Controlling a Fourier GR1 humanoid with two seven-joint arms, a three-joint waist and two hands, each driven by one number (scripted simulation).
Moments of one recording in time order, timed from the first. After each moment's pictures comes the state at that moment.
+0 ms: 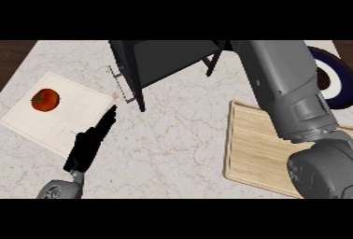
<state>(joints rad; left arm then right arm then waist) -0.09 0.21 -0.15 -1.35 -0.03 -0.04 0.04 -1.49 -0.08 -0.57 -0.39 0.29 -0.38 0.00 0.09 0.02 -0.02</state>
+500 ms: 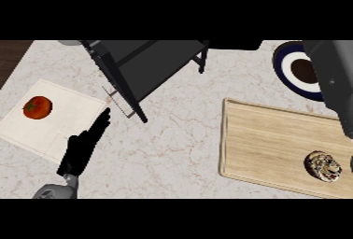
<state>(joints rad) -0.06 0.23 -0.12 -1.35 -0.02 -0.04 0.04 -1.34 -0.36 -0.62 -0.33 0.27 -0.23 -0.06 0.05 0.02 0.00</state>
